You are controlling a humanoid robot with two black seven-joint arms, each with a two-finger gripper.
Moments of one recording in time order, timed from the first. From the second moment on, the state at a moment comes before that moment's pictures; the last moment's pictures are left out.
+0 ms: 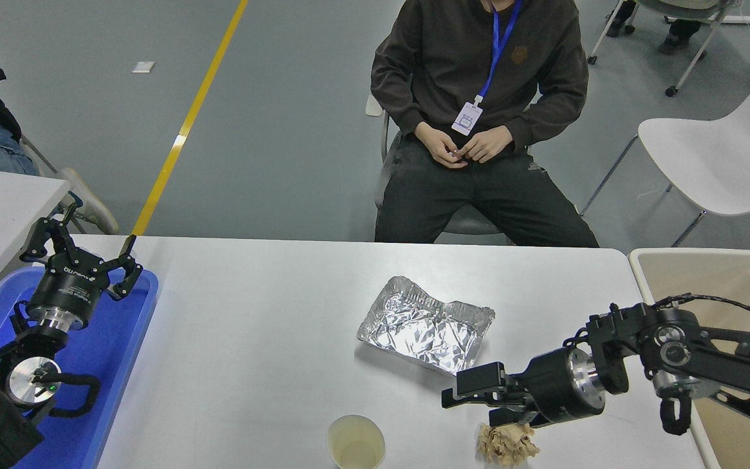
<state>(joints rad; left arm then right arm) -0.56 0.46 -0.57 -0.39 -0.24 -0.70 -0.60 0.84 -0.66 0.17 1.59 -0.72 0.43 -0.25</state>
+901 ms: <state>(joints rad) -0.56 0.46 -0.57 -0.39 -0.24 -0.70 -0.60 0.88 -0.47 0.09 1.58 -0.71 0.31 -0.42</state>
